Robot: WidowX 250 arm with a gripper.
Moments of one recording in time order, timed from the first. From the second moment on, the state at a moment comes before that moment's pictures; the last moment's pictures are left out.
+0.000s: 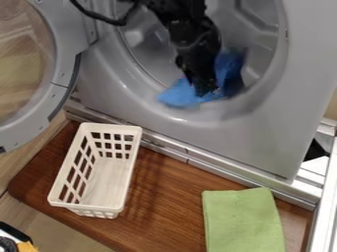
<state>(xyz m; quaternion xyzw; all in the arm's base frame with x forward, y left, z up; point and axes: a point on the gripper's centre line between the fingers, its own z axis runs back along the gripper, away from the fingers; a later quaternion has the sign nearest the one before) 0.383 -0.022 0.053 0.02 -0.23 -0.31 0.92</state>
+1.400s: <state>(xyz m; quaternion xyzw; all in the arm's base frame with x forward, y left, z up) 0.280 -0.081 0.045 -0.03 -0.20 -0.31 0.93</state>
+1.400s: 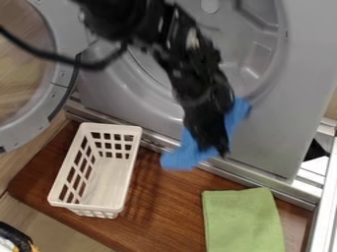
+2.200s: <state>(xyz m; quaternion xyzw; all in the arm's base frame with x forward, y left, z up) 0.210 -0.071 -0.043 -0.09 -0.13 -0.28 0.95</state>
